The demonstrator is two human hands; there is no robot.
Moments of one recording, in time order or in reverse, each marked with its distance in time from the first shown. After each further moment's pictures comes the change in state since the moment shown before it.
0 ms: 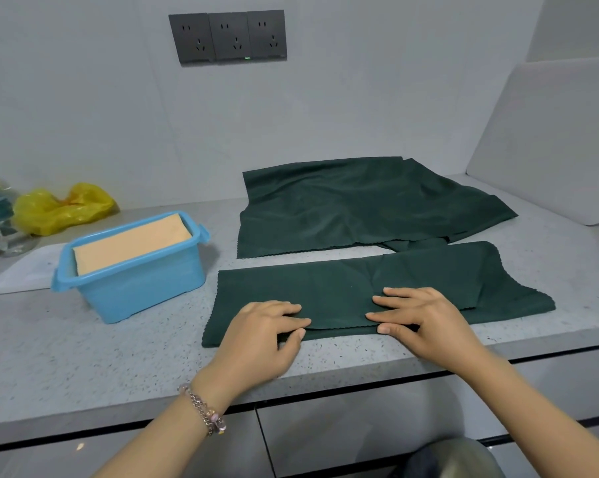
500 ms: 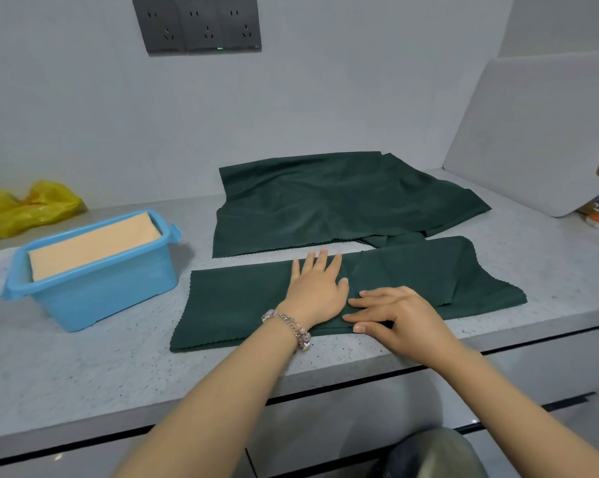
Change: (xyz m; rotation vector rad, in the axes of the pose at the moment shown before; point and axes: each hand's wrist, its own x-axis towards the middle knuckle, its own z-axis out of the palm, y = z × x) left_hand 0.114 0.063 0.044 0.062 -0.324 -0.133; right_hand 0.002 -0.004 -0.002 0.039 -0.025 0.005
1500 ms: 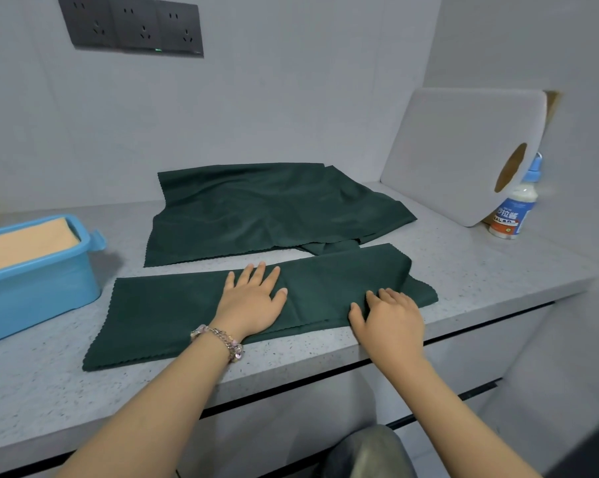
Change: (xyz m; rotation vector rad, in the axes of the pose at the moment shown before) left_hand 0.012 -0.010 0.024 0.055 -0.005 -0.029; right_hand -0.033 0.019 -0.016 -0.512 0.162 0.655
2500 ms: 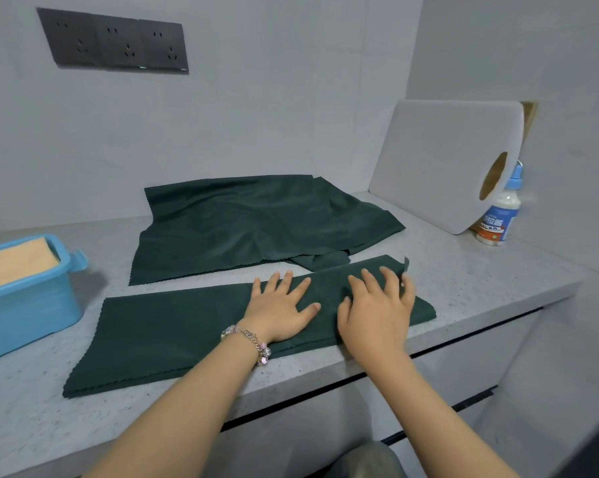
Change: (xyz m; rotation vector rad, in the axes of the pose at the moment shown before) left_hand 0.022 0.055 0.001 0.045 -0.067 0.160; right_hand 0.014 -0.010 -0.023 -0.077 0.175 0.042
